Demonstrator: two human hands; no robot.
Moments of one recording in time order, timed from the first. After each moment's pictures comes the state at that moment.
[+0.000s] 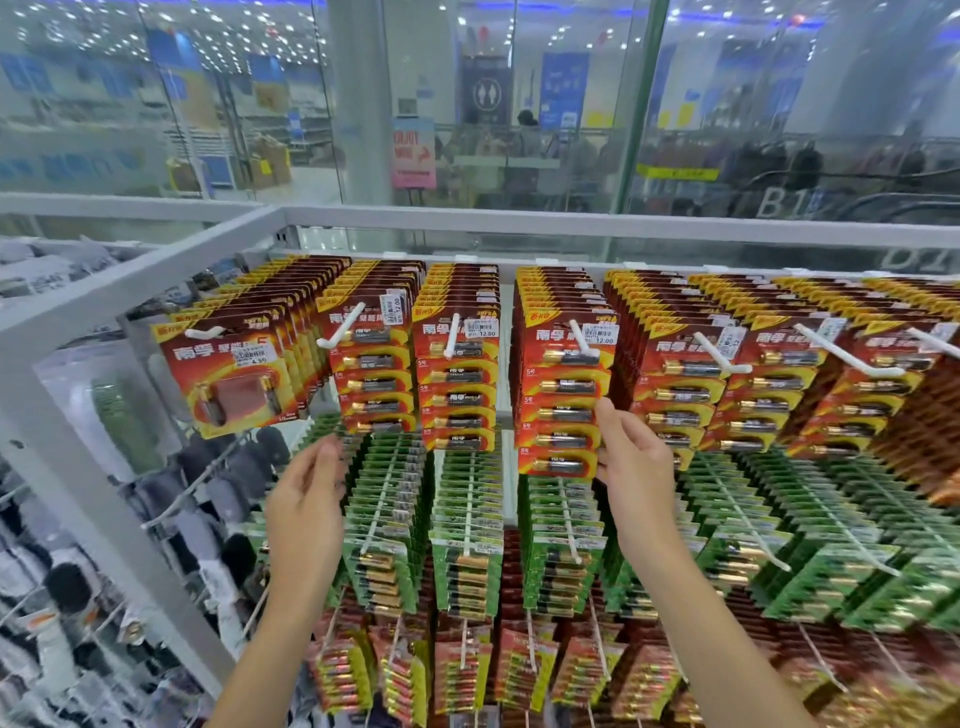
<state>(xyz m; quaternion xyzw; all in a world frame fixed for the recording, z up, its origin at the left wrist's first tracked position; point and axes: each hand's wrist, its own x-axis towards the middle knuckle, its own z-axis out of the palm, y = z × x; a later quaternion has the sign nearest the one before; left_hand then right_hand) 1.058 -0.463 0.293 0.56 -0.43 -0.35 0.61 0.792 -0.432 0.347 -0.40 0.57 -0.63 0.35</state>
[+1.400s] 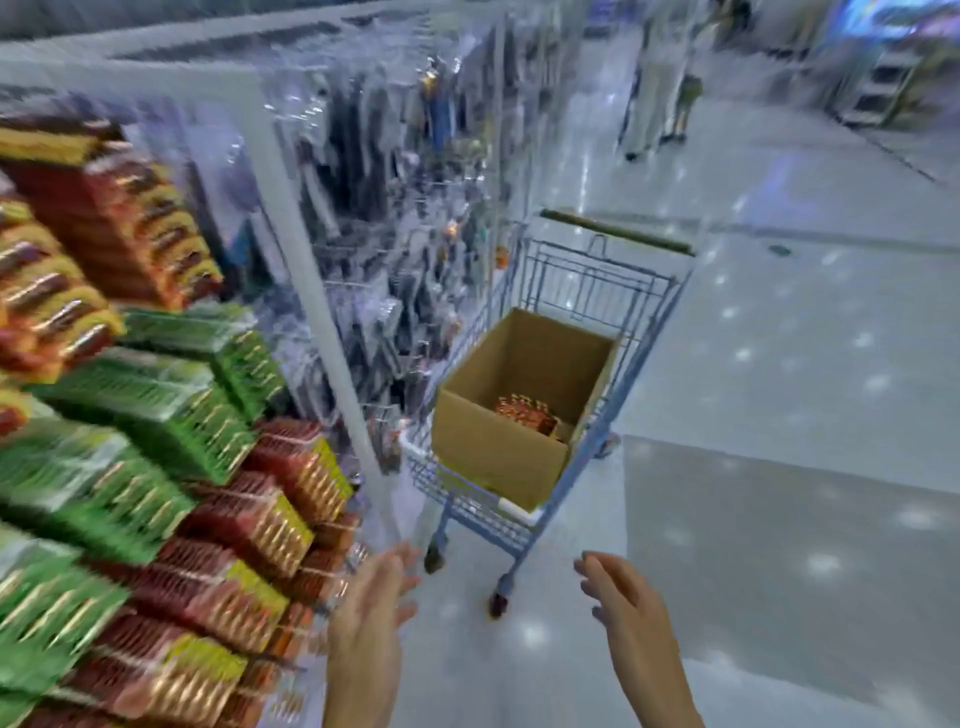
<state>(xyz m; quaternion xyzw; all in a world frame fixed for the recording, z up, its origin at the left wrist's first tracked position) 0.434 -0.121 0.157 0.28 -0.62 -0.73 0.08 0.411 0.112 0.141 0.23 0.71 -0.66 0.04</state>
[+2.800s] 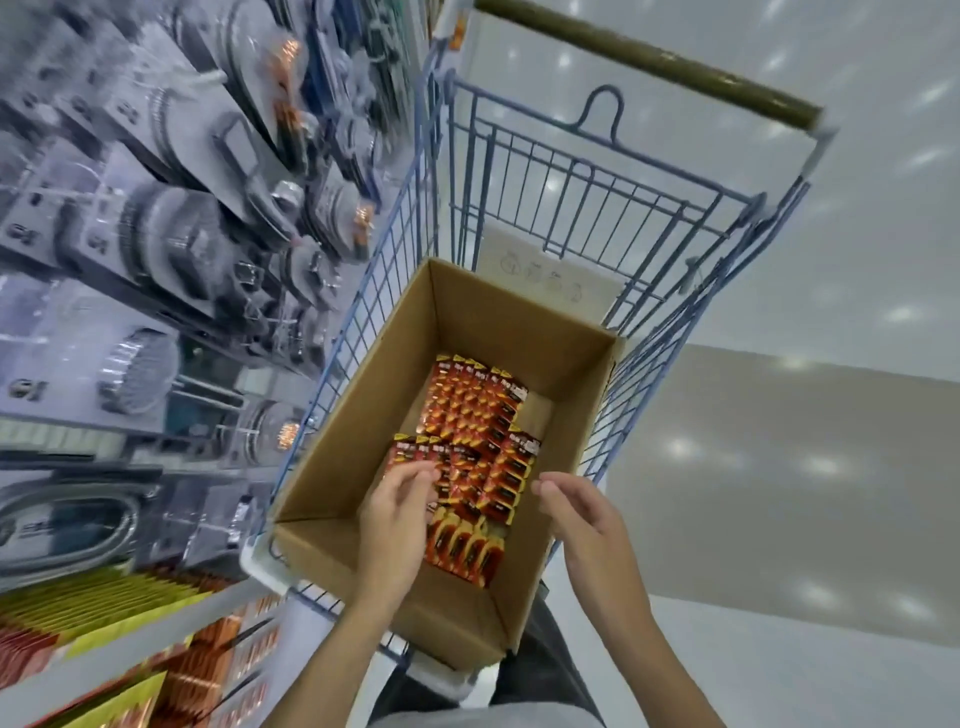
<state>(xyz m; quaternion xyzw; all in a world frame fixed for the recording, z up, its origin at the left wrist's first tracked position) -0.057 -0.007 0.016 0.32 -0.73 -0.59 -0.15 -0.051 0.184 0.079 0.32 0.71 -0.60 0.21</state>
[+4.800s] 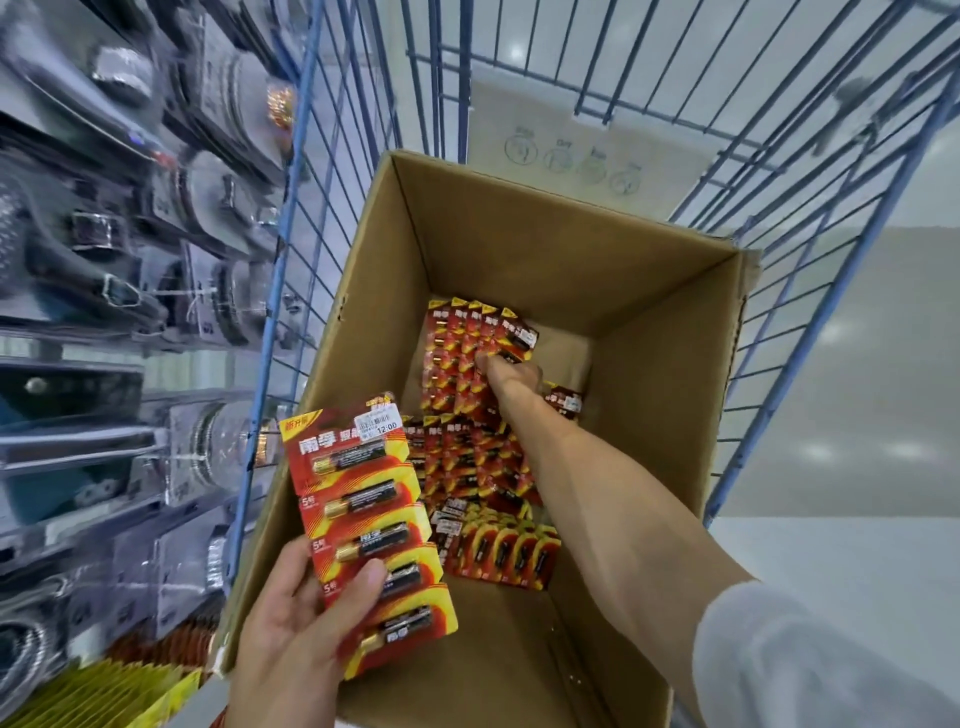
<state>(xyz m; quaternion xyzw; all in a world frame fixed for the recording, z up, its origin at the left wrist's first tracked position) -0.097 -0.078 0.009 0.50 -0.56 -0.62 -0.22 -0.243 0.087 -0.272 0.58 0.59 -0.48 0.30</state>
